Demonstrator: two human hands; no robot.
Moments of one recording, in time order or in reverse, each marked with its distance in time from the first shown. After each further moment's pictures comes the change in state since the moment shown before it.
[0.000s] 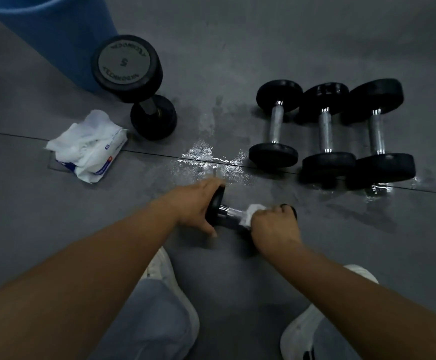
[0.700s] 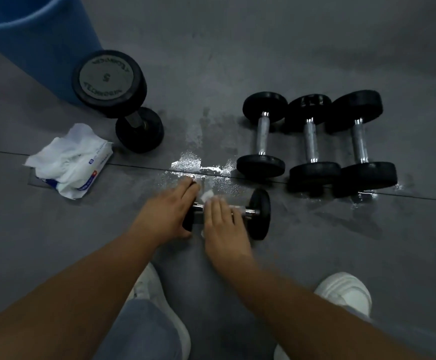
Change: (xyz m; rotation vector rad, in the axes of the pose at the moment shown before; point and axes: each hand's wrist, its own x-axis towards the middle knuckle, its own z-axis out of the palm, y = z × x) left_hand -0.012 -0.009 0.006 0.197 0.271 -0.060; right_hand 0.020 -0.064 0.002 0.148 0.214 -0.024
